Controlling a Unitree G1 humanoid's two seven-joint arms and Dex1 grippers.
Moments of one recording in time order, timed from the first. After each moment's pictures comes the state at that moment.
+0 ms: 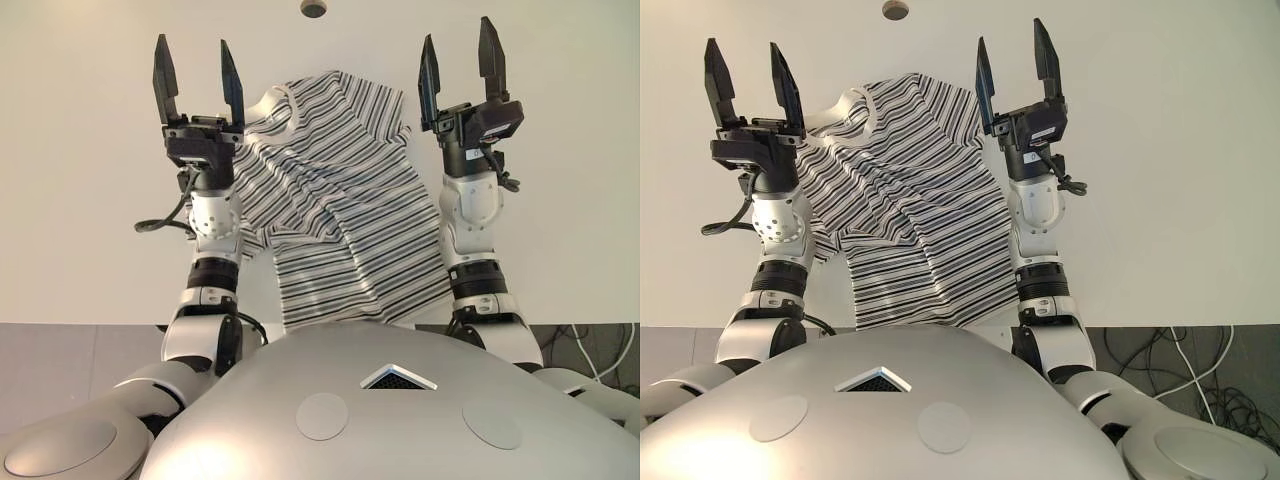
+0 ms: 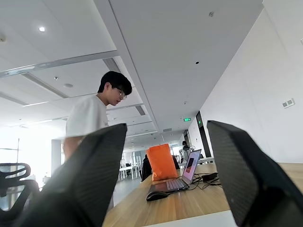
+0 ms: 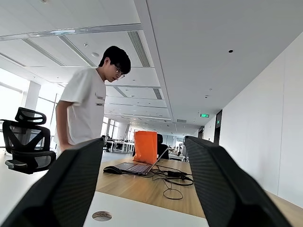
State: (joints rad) left arm -0.14 0.10 0.06 0.55 0.11 -1.19 0.07; right arm -0.11 -0.04 0.06 0.34 0.04 -0.84 0.20
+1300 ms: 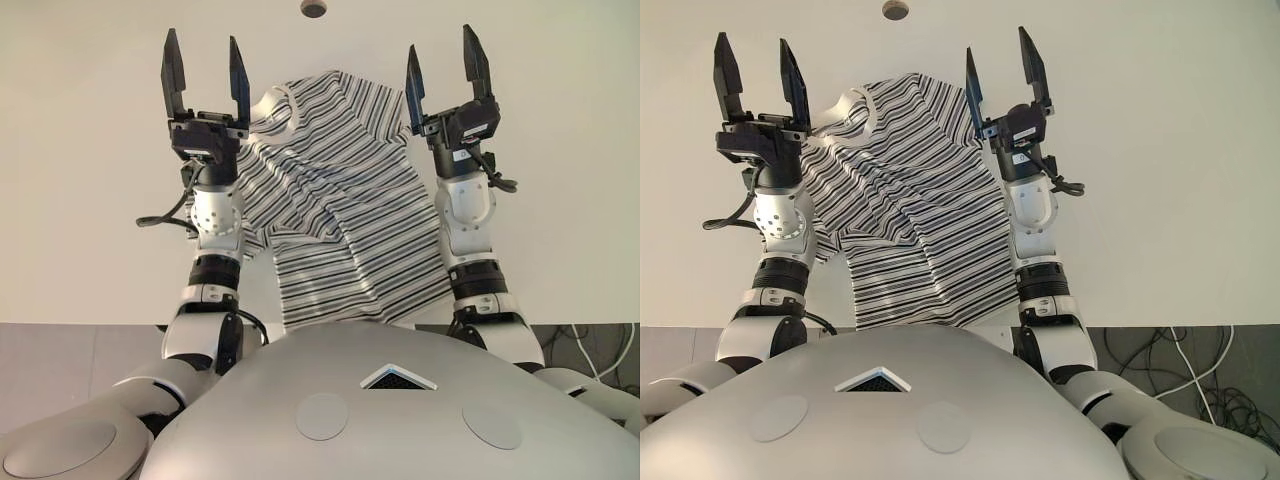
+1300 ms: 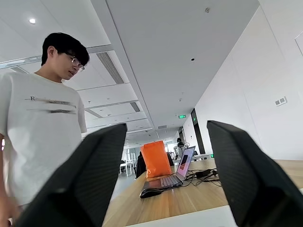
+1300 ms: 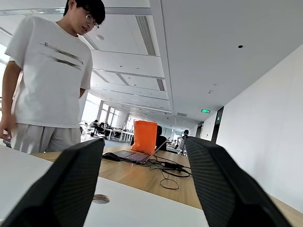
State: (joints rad) left arm -0.15 0.10 0.04 0.56 0.09 -1.16 0.03; right arm -0.12 -0.05 0.08 0.36 -0.09 -0.80 0.11
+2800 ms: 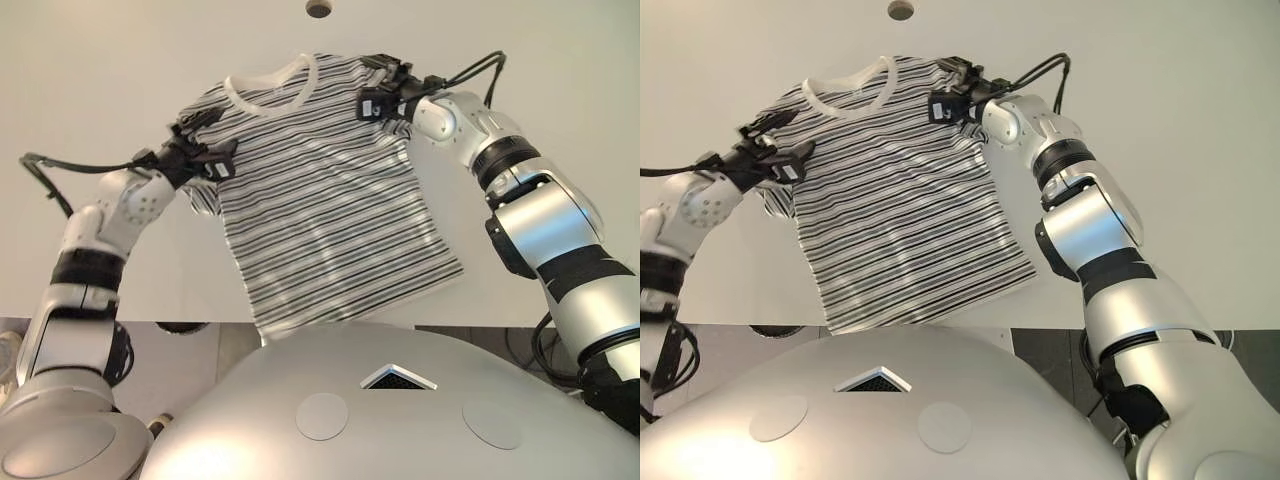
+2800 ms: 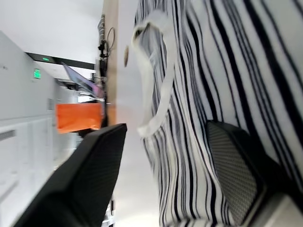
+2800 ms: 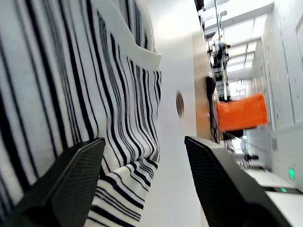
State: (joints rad) left arm -0.25 0.70 -0.26 0.57 0.72 -0.60 -0.14; right arm -0.87 -0.24 0.58 1.28 -0.71 -0.51 0.08
